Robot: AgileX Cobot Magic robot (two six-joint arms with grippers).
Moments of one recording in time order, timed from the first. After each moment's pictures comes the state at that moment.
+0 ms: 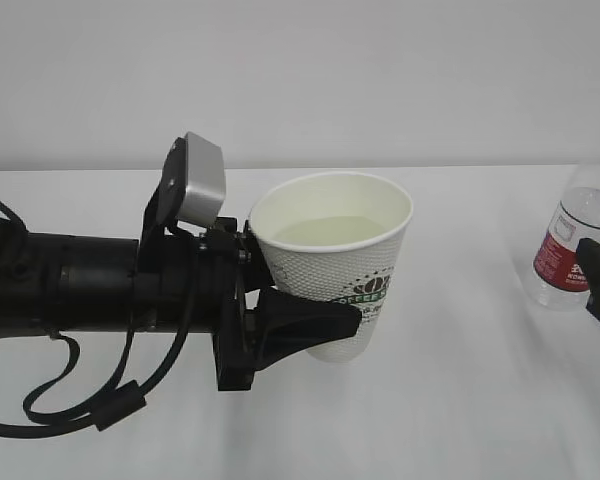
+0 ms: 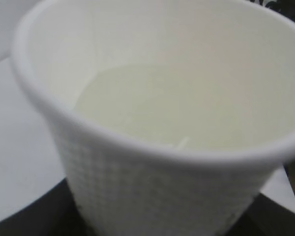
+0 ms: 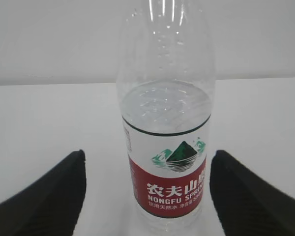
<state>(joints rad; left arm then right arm) -0.53 1.75 -0.72 1.08 -0.99 -0.68 -0.07 1.65 -0.18 -0.12 -1.15 0.05</state>
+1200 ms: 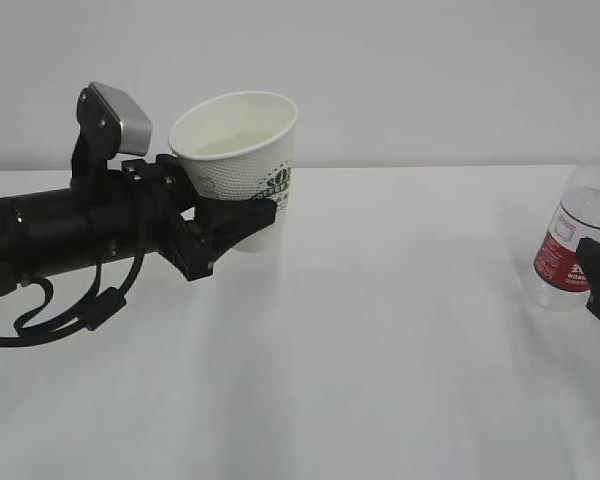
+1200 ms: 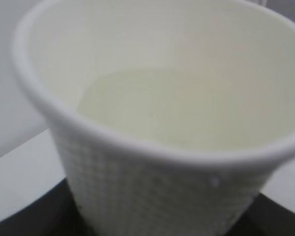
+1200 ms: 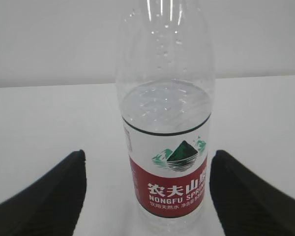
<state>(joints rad) -0.37 1.75 -0.72 0.79 -0.92 -0.47 -0.07 1.65 -0.18 -0.12 -1.15 0.07</state>
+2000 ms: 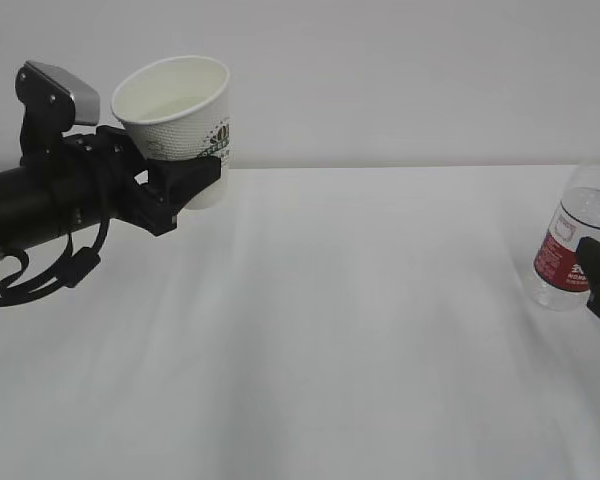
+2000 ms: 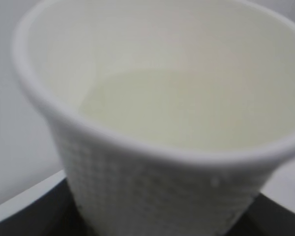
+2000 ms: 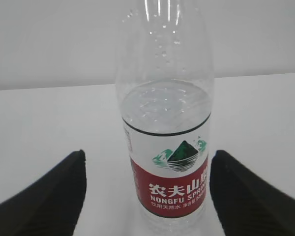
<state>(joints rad) -0.26 1.75 -0.72 0.63 -0.92 -0.34 -0.07 1.65 -0.18 -0.12 -1.15 0.08</state>
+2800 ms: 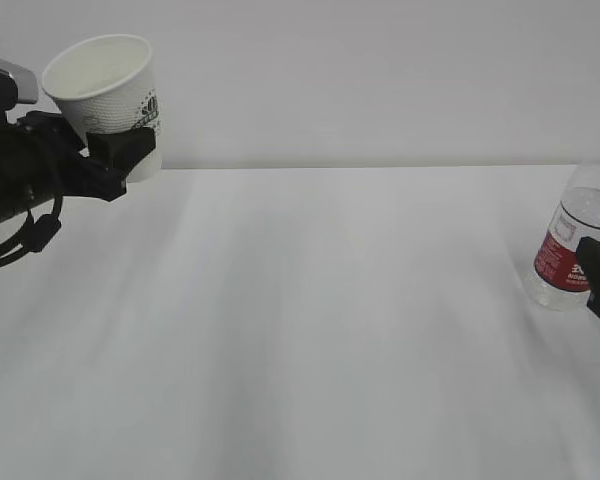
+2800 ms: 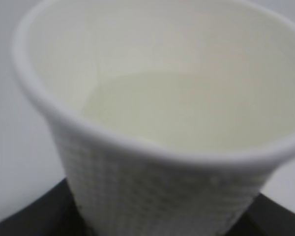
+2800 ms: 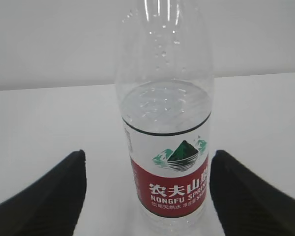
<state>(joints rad) -0.13 1.75 -0.72 0.49 -0.92 -0.28 -0.07 1.65 -0.18 -0.12 -1.15 0.08</state>
